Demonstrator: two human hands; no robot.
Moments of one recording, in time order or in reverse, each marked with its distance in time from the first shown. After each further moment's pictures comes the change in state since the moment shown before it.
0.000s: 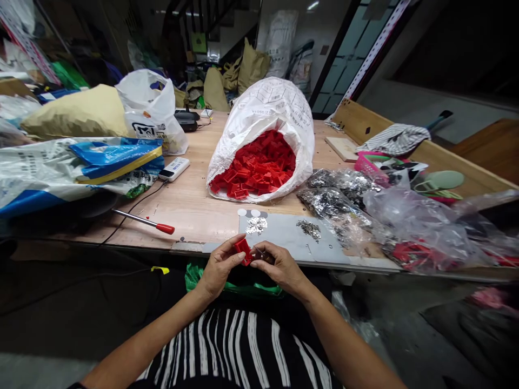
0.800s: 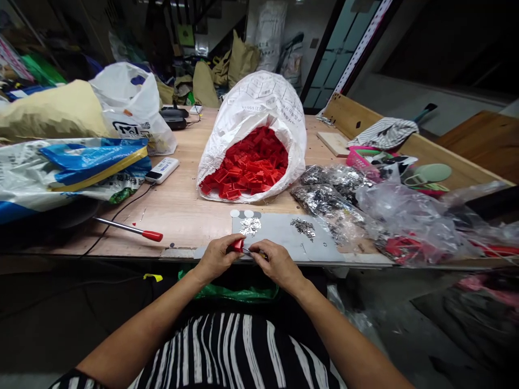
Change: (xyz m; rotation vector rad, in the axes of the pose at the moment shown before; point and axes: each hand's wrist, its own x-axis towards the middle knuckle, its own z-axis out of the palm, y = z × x) left_hand 0.051 -0.009 -0.023 0.822 -0.145 0.378; right_hand 0.007 0.021 -0.006 -0.385 0.093 -0.048
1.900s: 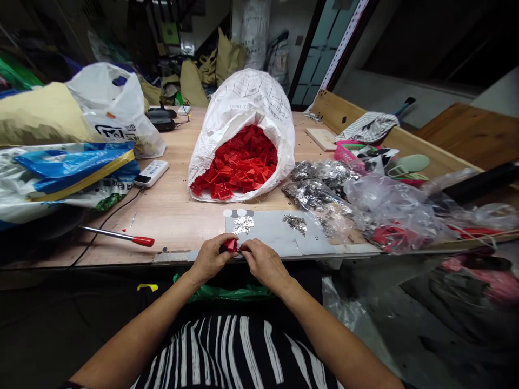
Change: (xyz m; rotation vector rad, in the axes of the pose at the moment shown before) left_hand -0.001 0.003 -0.002 0.030 -0.046 -0.060; right_hand -0.002 -0.022 0.014 -0.164 -0.039 0.173
